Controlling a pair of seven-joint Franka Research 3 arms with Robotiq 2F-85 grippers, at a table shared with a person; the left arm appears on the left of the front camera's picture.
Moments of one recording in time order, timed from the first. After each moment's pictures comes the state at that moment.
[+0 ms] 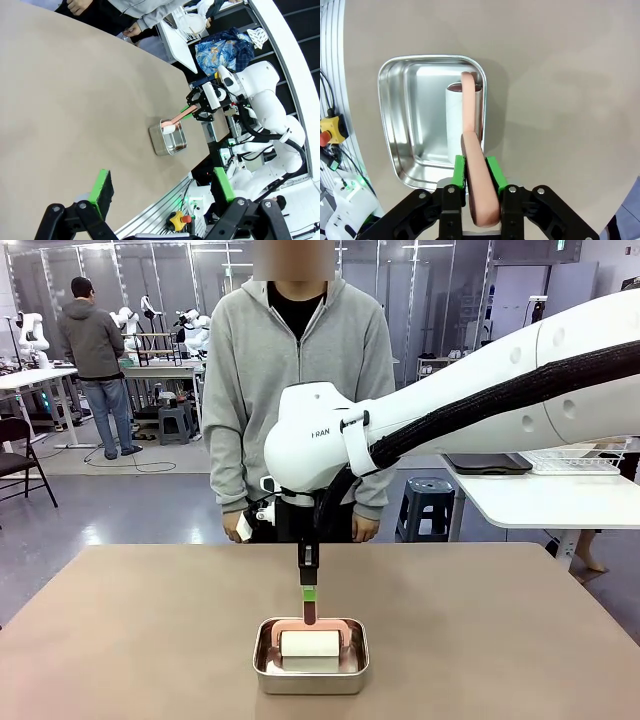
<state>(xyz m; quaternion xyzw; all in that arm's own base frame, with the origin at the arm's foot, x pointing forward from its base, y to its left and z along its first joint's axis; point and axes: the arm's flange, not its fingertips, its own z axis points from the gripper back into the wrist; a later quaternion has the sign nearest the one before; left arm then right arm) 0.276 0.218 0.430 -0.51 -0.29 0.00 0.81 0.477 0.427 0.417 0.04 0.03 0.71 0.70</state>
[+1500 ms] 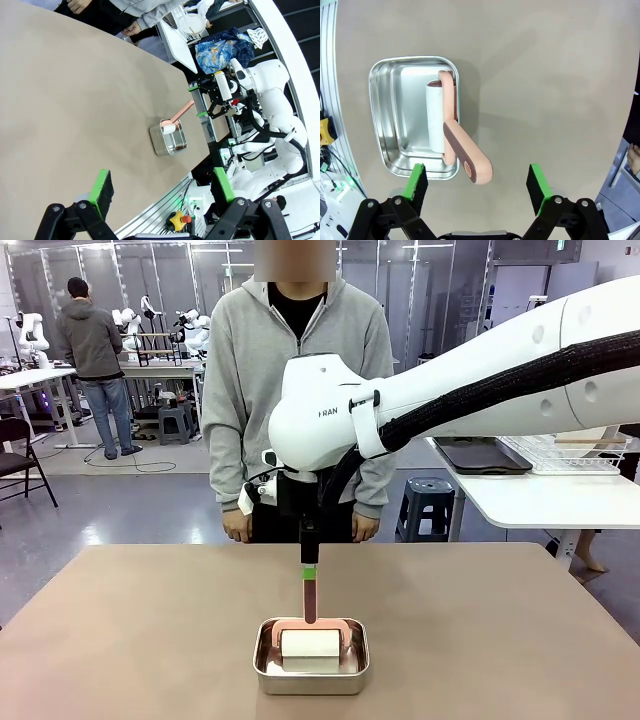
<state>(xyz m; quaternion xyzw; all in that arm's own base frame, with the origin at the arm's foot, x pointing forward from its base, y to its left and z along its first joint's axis) 0.276 0.218 0.430 -0.51 -0.29 0.00 0.81 0.485 0.424 0.456 0.01 -0.01 0.71 0.70</state>
